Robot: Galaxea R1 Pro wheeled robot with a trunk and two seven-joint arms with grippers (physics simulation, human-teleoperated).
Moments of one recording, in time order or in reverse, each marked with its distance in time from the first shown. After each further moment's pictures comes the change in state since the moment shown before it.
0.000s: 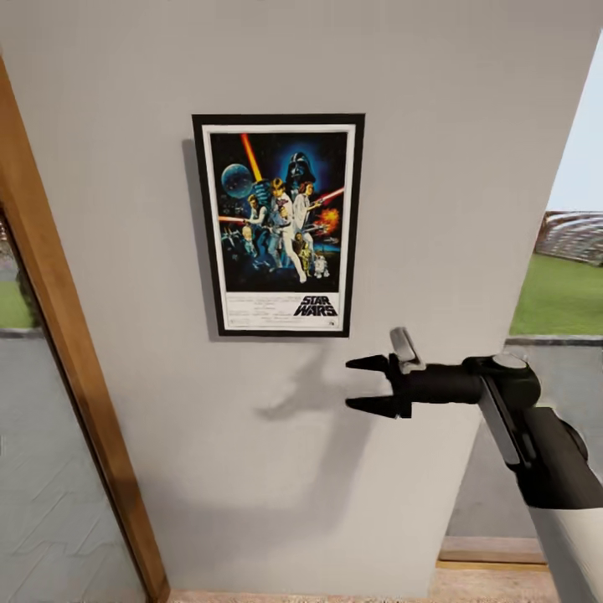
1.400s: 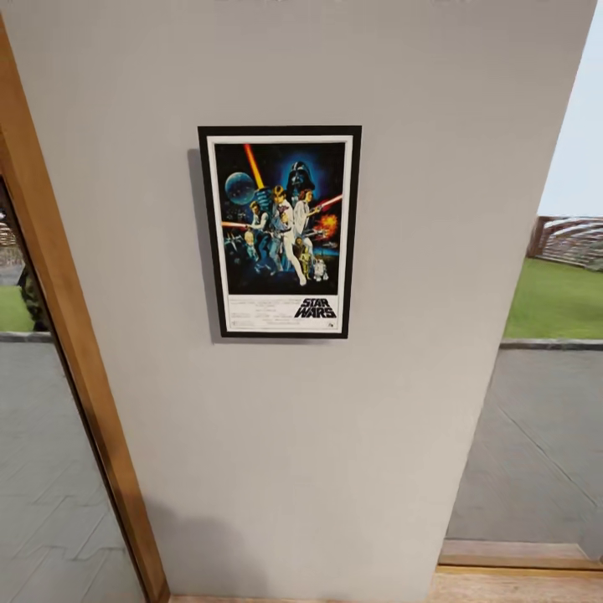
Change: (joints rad) left arm 0.000 -0.004 -0.017 0.014 -0.004 0.002 0.000; right arm 0.542 0.021 -0.008 1.286 0.004 -0.785 -0.829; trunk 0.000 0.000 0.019
